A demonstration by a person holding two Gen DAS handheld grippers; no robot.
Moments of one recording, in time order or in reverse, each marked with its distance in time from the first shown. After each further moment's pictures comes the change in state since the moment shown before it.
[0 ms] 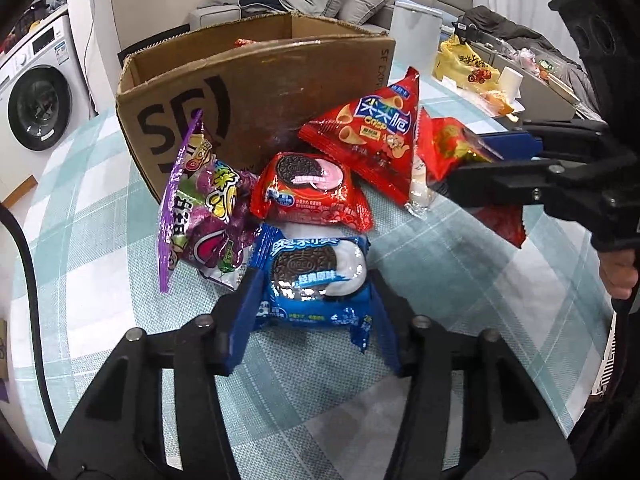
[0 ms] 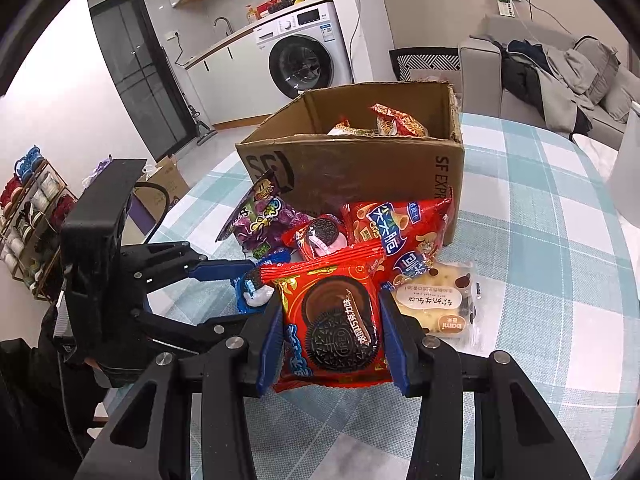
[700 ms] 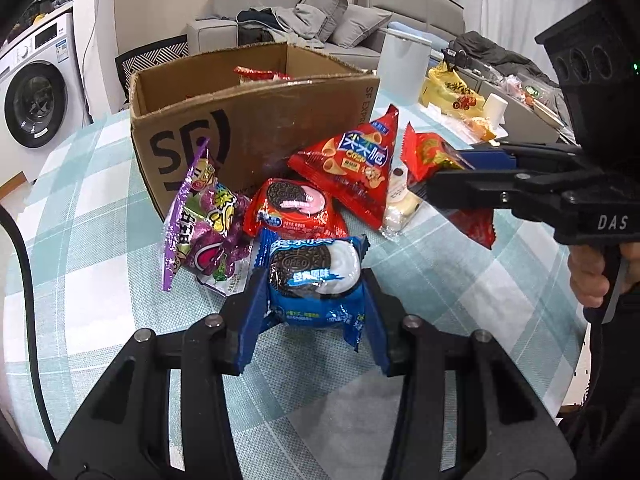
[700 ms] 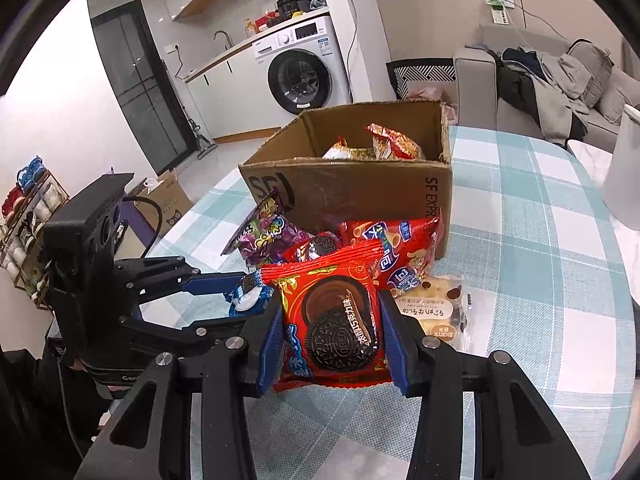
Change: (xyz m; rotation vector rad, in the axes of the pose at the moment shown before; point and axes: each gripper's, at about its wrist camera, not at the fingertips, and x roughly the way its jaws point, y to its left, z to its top) left arm -0.035 0.009 -0.007 -0.042 -0.078 -0.068; right arm -0.016 -0.002 0.003 0.015 -0.056 0.004
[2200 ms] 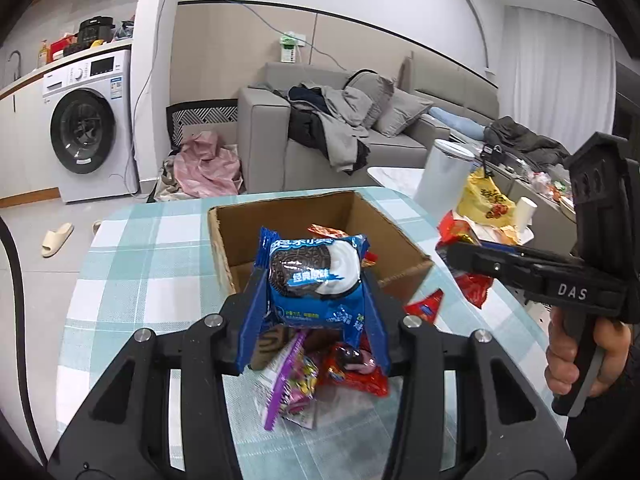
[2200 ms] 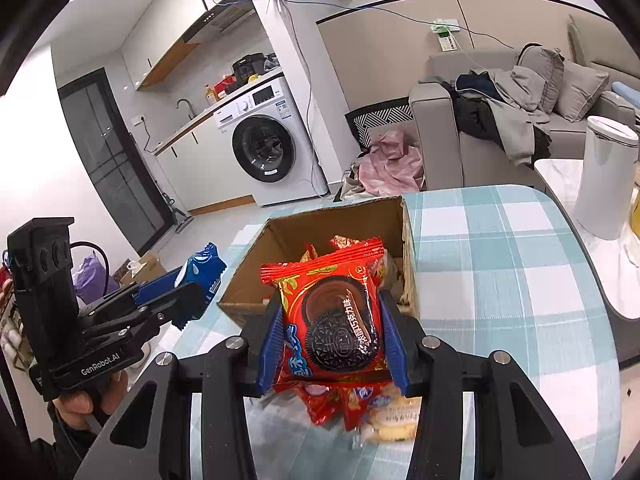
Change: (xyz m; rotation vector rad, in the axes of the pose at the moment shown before) left arm -0.080 0.052 0.110 -0.134 -0.273 0.109; right arm -0.020 -0.017 0.081 0.165 -0.202 -0.070
